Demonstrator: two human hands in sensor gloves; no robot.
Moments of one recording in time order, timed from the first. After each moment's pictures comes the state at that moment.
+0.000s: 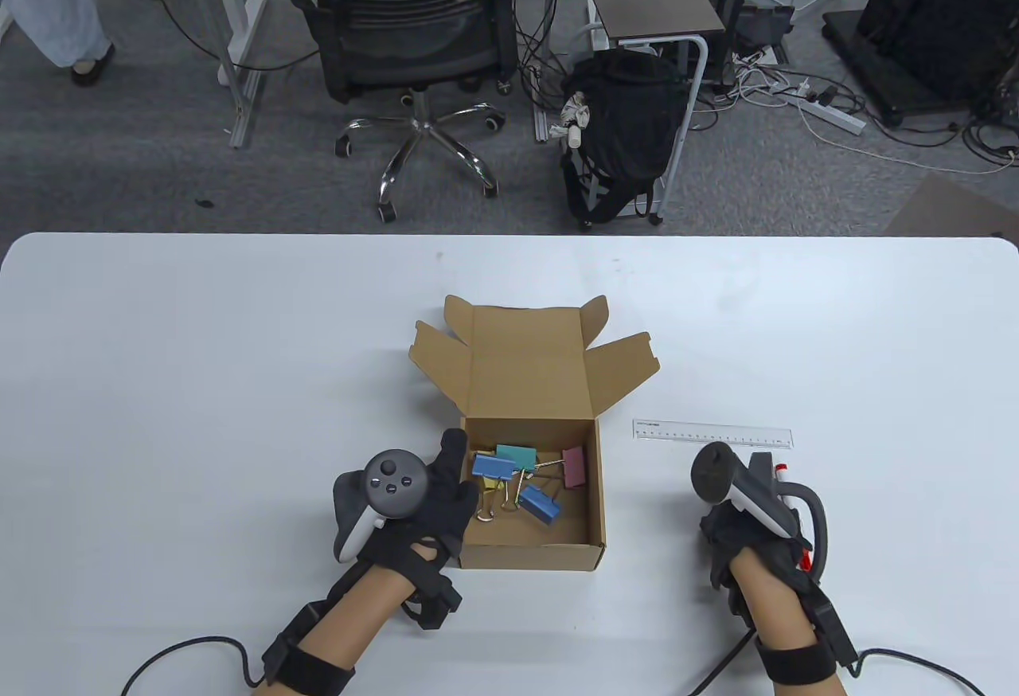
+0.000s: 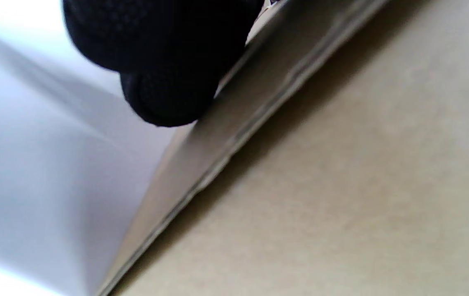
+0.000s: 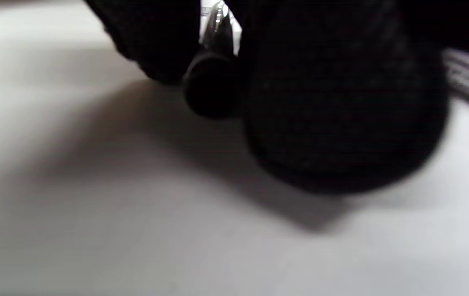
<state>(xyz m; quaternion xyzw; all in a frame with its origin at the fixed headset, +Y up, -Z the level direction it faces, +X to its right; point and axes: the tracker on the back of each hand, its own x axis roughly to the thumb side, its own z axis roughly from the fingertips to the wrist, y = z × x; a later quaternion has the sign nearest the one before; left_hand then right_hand) -0.153 -0.775 -0.287 -0.11 -0.09 0.35 0.93 0.241 -0.792 -0.301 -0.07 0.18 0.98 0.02</state>
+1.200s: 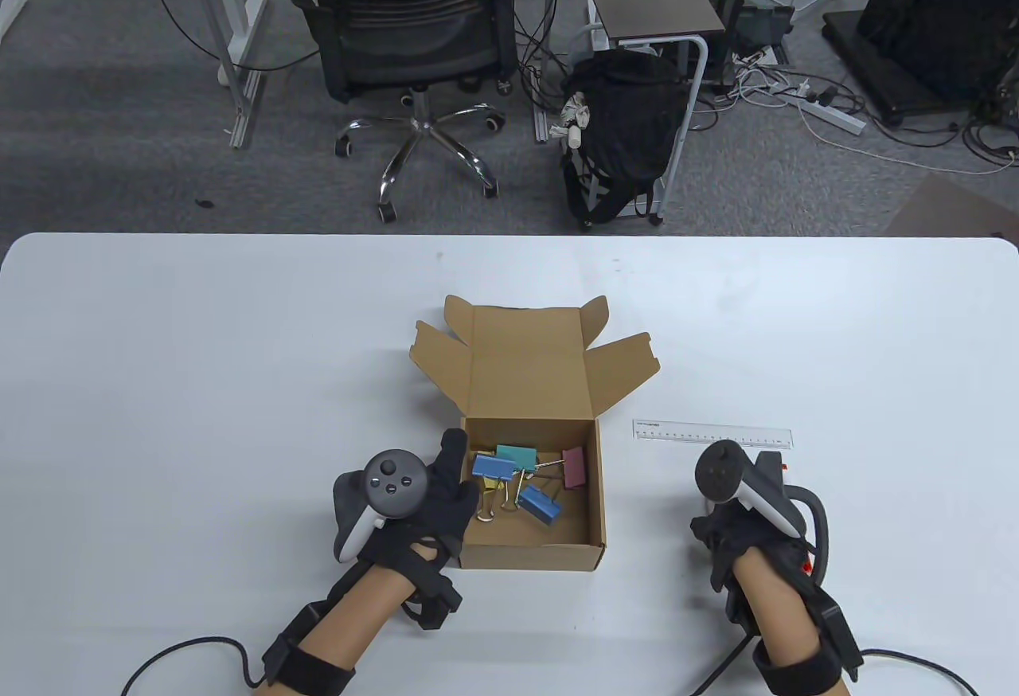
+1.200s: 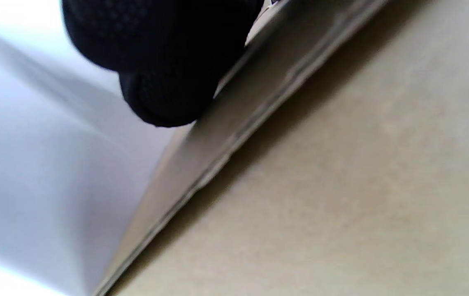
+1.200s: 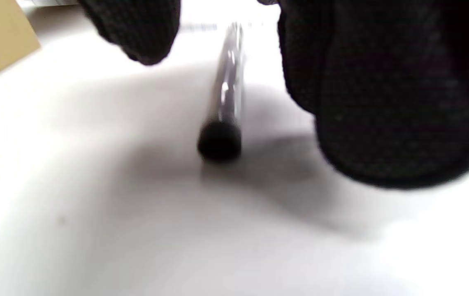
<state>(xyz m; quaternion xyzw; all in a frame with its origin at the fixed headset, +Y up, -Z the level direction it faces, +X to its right) -0.153 -0.775 -0.287 -0.11 -0.09 0.36 0.92 0.235 -0.764 -0.289 -0.05 0.18 0.98 0.05</state>
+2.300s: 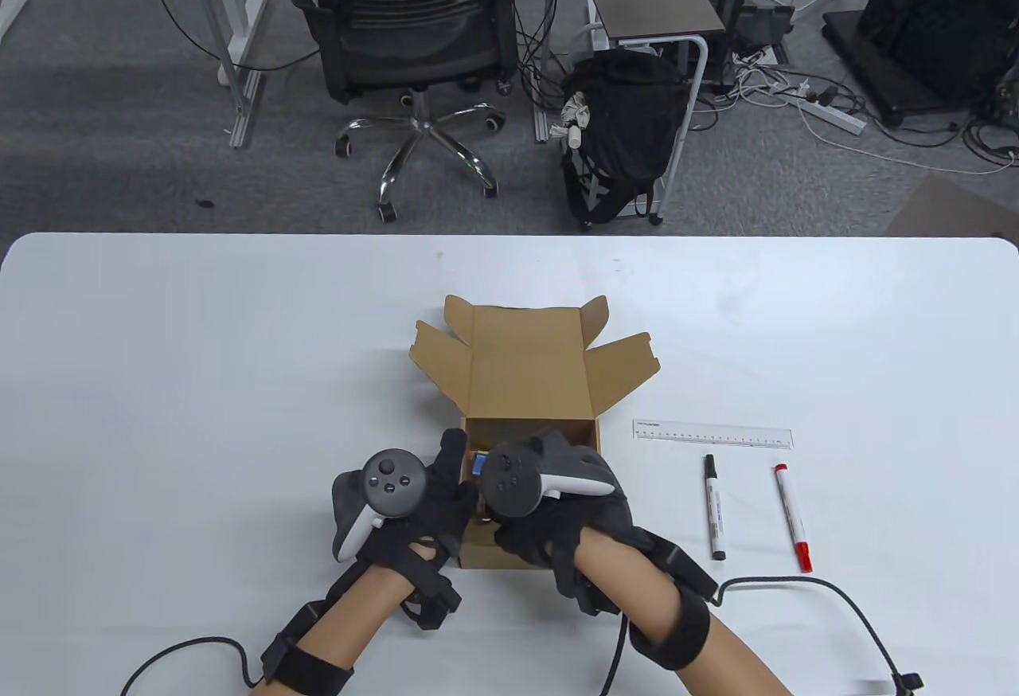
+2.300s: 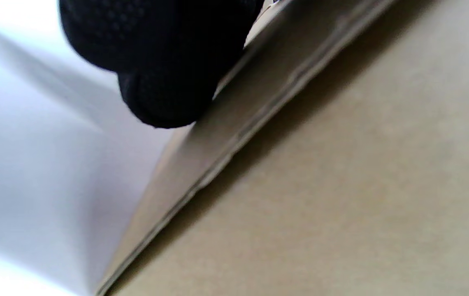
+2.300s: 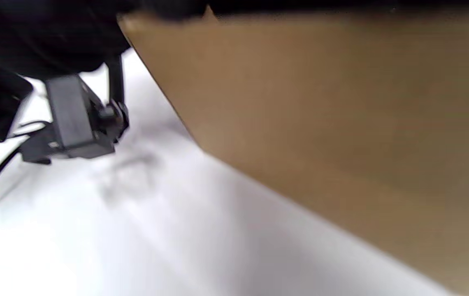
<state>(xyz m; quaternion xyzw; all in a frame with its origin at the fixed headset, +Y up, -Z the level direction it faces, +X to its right) -0.154 -0.776 -0.287 -0.11 -0.09 0.36 0.92 0.007 -0.729 -0.294 0.31 0.34 0.88 0.09</state>
